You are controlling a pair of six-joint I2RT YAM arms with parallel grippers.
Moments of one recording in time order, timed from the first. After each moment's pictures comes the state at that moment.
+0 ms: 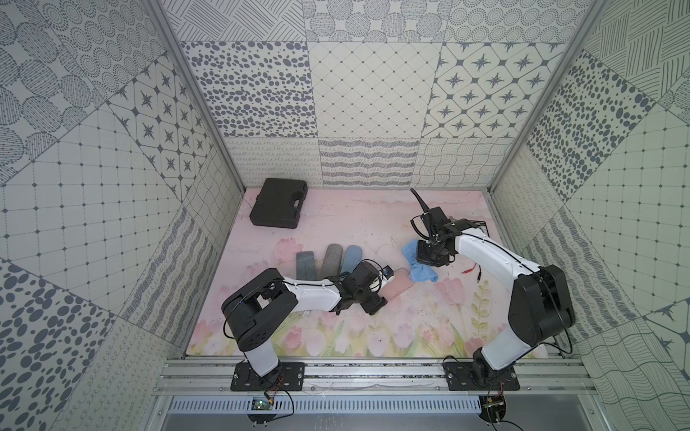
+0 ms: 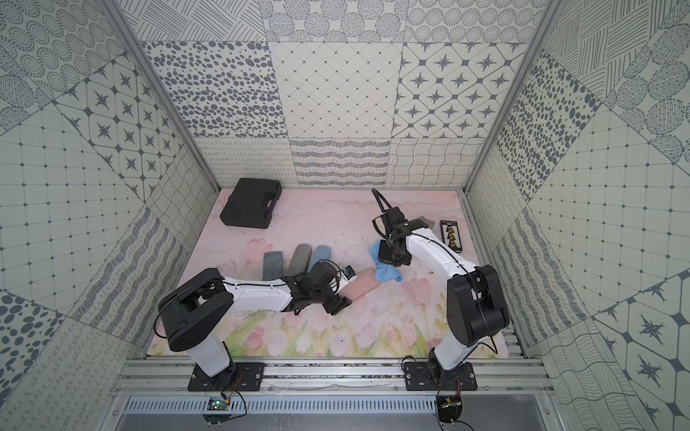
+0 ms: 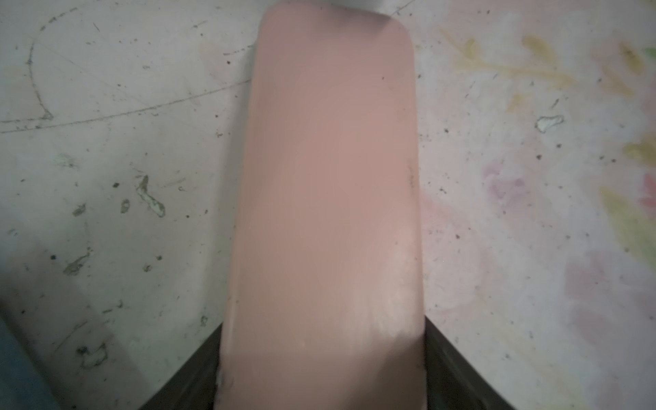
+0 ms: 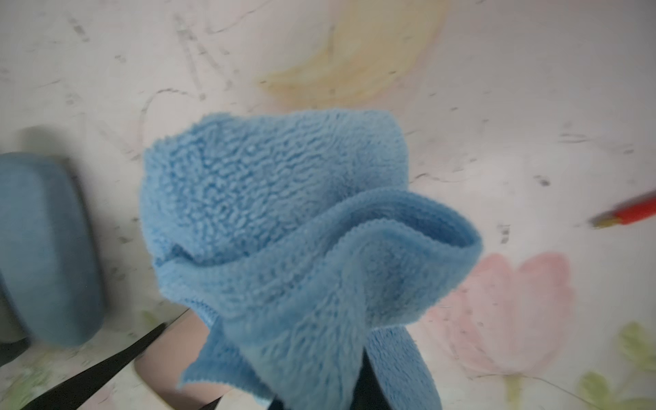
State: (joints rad) left arm -0.94 1.70 0.78 0.05 0.08 0.06; right arm 0.42 1.63 1.22 -0.86 -0.11 0.57
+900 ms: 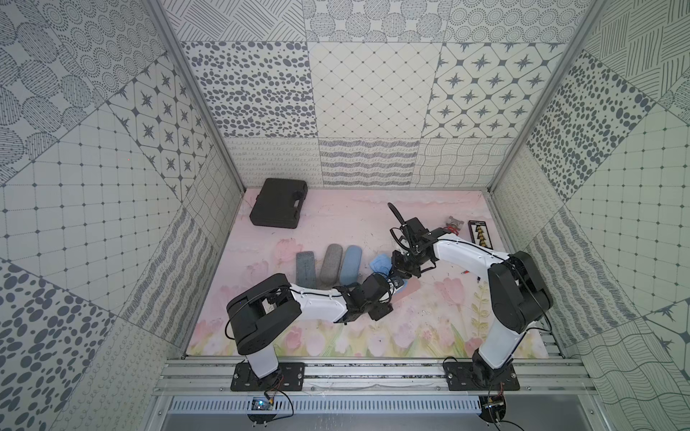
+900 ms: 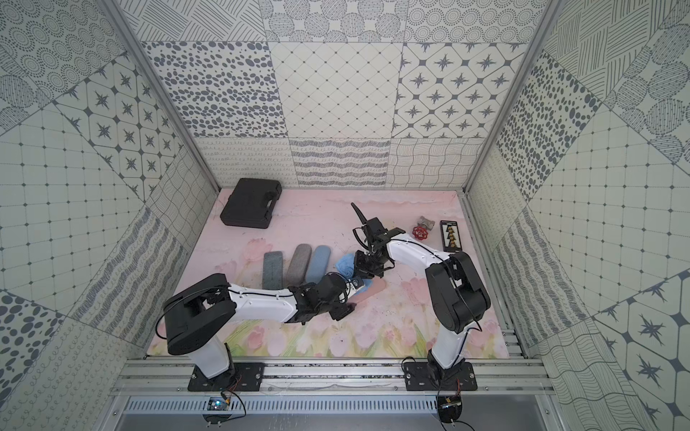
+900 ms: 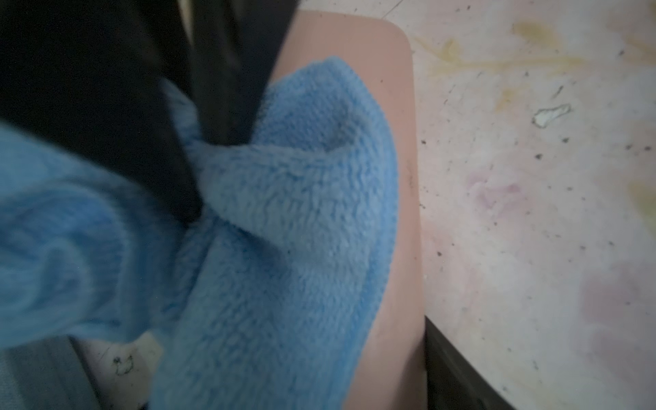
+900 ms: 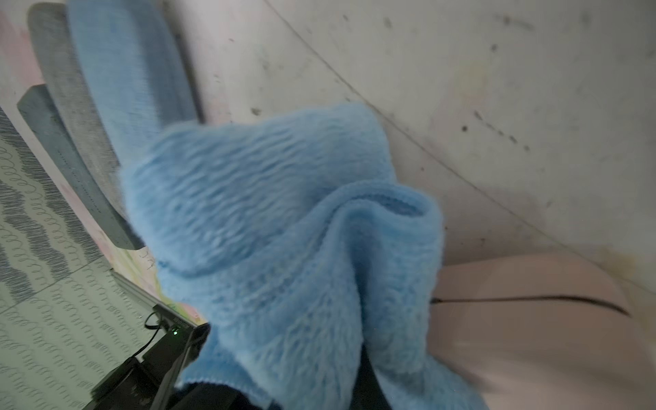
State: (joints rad) left arm -1.07 1.72 0.79 0.10 -0.14 0.12; right arm 0.44 1.78 1.16 -0.71 -0.48 0.65
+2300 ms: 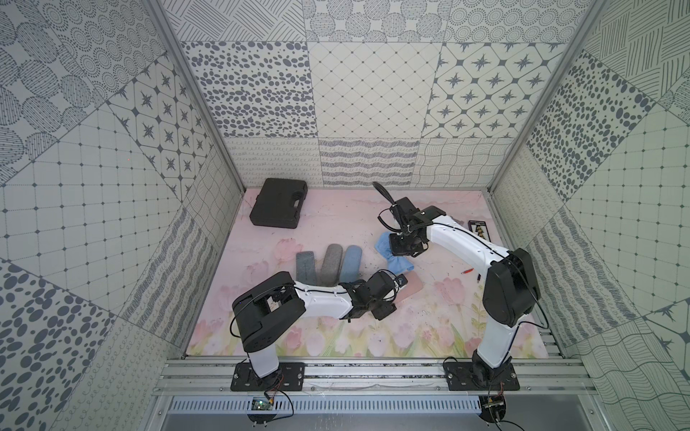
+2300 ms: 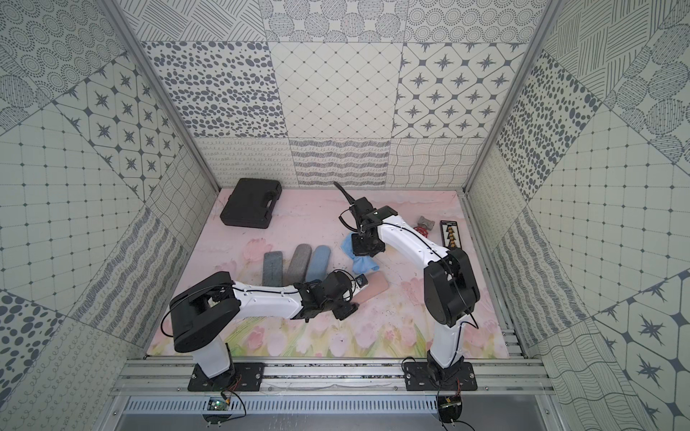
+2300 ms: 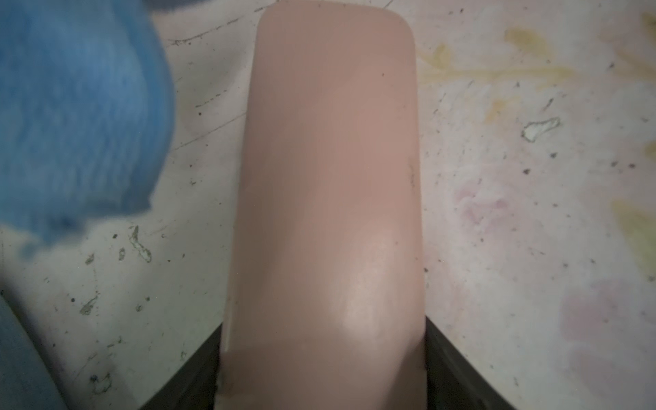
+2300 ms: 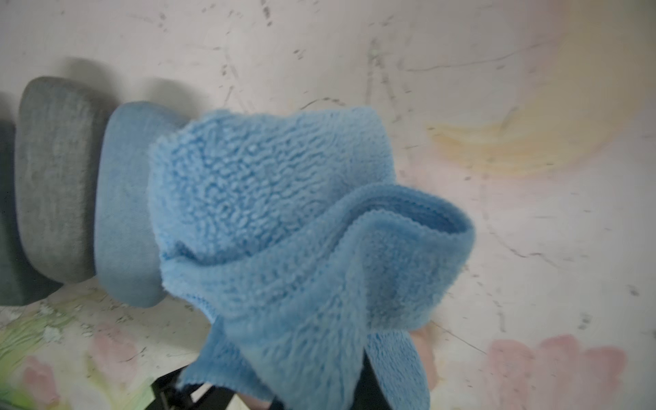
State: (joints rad) left arm -1.08 1.75 0.86 0.01 -0.13 0.10; right arm 0.59 1.89 1.56 -0.98 -0.07 0.42
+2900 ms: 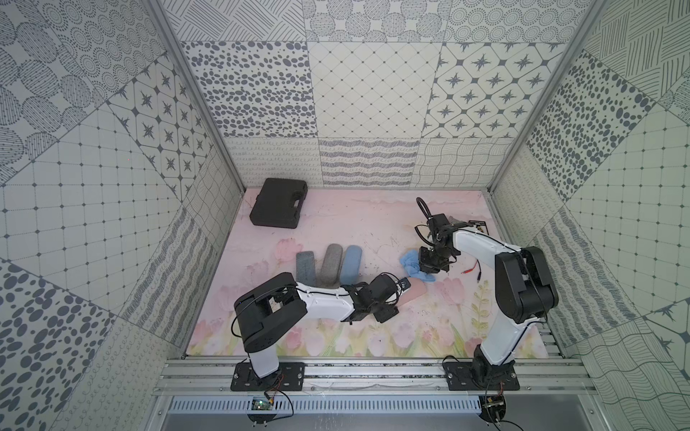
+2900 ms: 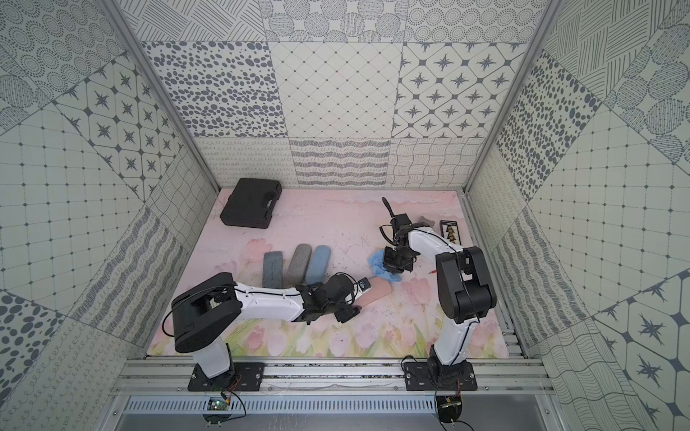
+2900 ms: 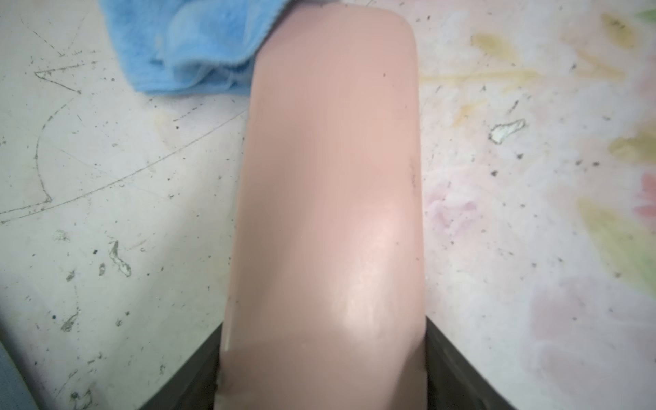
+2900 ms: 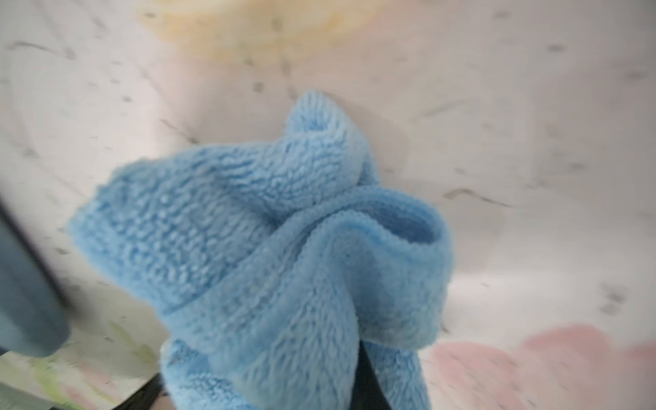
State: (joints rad) left arm -1.10 1.77 0.87 0.02 -0.12 0.10; right arm 0.26 1.80 1.22 -0.91 -0.15 0.43
